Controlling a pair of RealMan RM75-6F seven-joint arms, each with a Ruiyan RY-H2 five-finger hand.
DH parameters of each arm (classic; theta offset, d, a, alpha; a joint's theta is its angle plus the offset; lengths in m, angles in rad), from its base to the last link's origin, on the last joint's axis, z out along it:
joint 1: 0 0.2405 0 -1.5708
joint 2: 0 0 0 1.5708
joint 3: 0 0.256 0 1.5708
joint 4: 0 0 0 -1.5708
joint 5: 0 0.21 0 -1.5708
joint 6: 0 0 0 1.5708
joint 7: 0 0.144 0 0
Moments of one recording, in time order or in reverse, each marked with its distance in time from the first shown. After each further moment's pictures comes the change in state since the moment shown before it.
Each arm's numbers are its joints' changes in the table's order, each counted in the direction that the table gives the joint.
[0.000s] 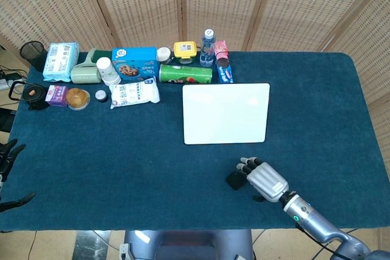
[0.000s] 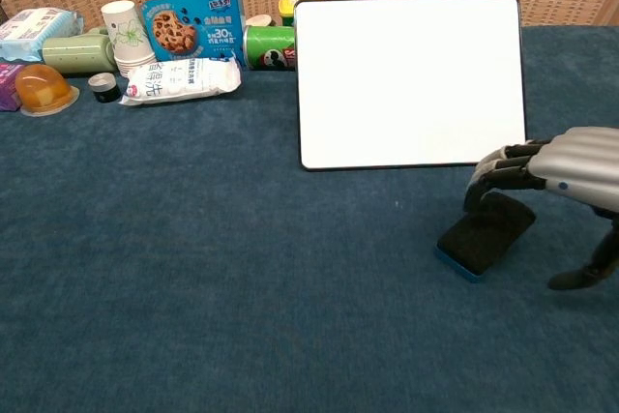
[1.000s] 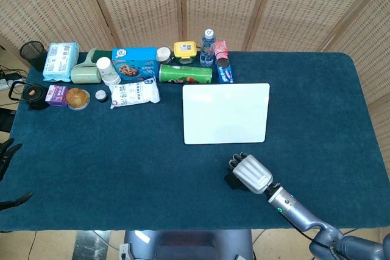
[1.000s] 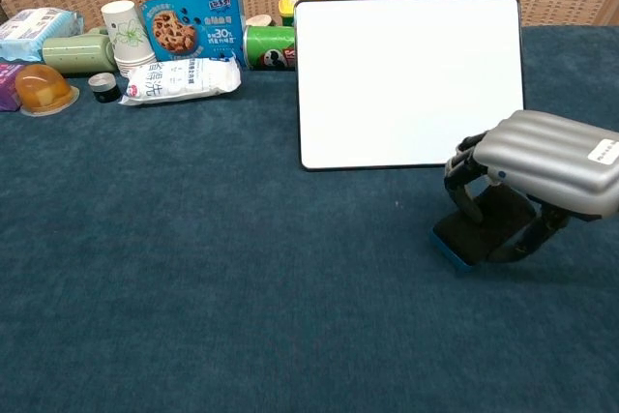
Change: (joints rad) left arm -0.001 0.012 -0.003 -0.005 -0.007 -0.004 -0.039; right arm 0.064 -0.201 -0.025 -0.241 -0.035 0.191 -0.010
